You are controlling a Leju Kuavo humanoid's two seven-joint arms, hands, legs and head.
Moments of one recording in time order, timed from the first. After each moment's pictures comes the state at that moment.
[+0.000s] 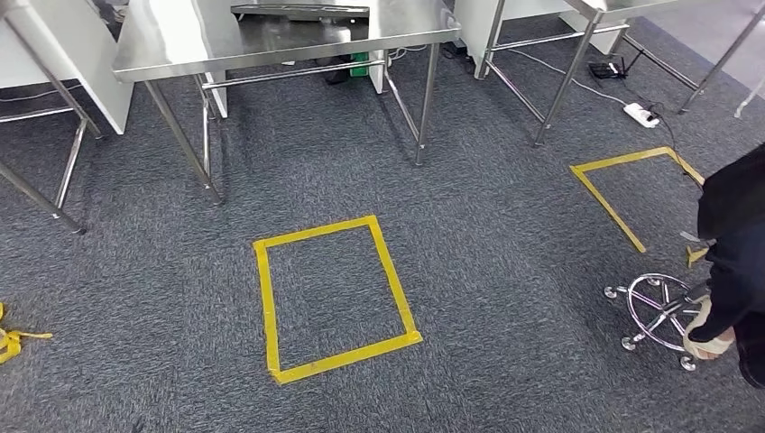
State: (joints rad) left arm 0.19 -0.29 0.70 -1.11 0.01 -0.09 -0.33; right arm 0.38 0.07 -0.20 -2.11 -0.11 -0.60 -0.63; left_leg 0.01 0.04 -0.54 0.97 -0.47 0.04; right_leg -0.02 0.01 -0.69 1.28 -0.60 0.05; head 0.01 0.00
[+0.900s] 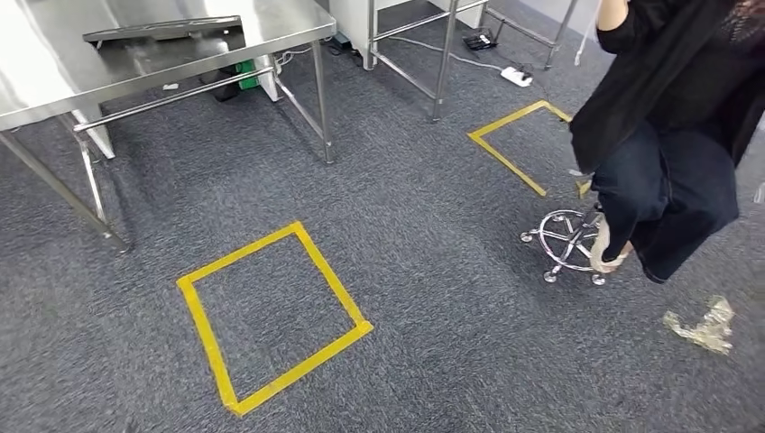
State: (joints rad) left arm 0.19 -0.26 0.67 -1.09 0.04 -0.07 -0.34; right arm 0.37 0.08 -0.22 -2.12 -0.10 -0.59 -0.63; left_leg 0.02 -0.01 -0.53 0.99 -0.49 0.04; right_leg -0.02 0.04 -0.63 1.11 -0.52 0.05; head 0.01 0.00
